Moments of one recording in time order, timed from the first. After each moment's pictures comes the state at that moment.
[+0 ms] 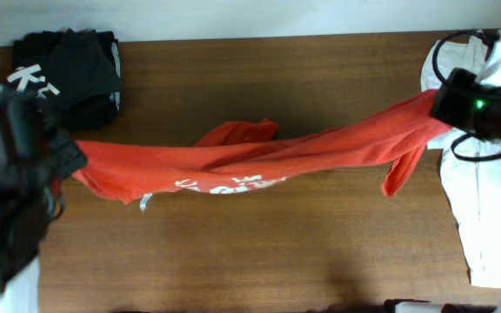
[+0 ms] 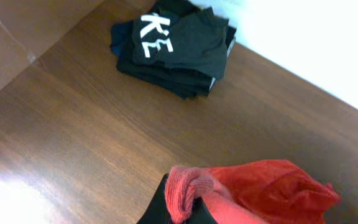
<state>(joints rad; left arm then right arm) -0.05 1.31 1.98 -1.49 -0.39 -0.52 -0.08 1.50 2.15 -1.51 -0.08 0.37</state>
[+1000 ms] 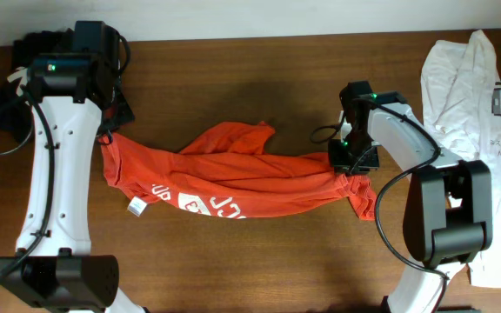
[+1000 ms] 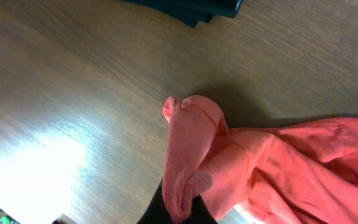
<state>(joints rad) -0.05 1.80 1.98 -1.52 -0.35 -0.52 0.12 1.98 1.42 -1.09 -0.10 0.18</state>
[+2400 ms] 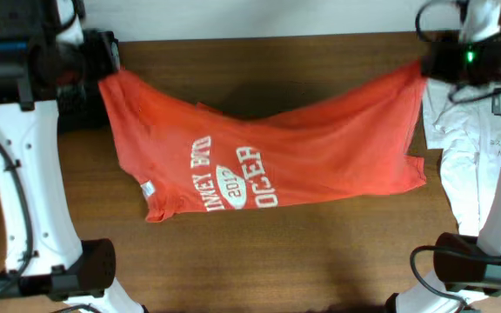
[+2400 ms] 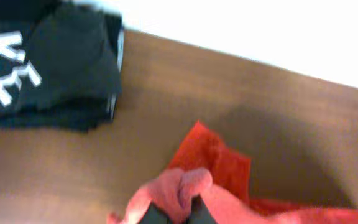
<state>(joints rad) 0.03 1.87 2.46 -1.42 0.08 -0.23 -0.15 1.81 2.37 -1.45 -0.29 0.15</state>
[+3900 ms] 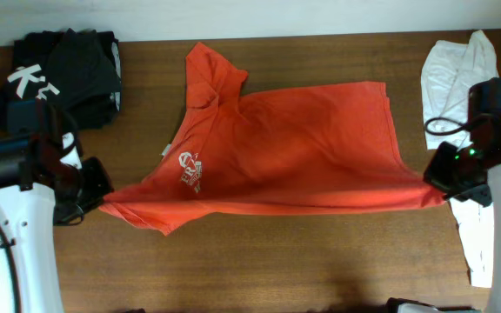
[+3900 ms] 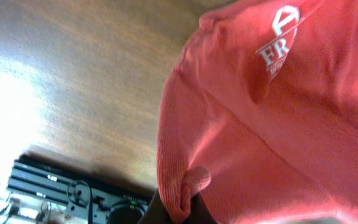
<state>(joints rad) 0.20 1.39 1.54 -1.58 0.06 -0.29 -0.21 1.41 1.57 -1.59 0.10 0.40</state>
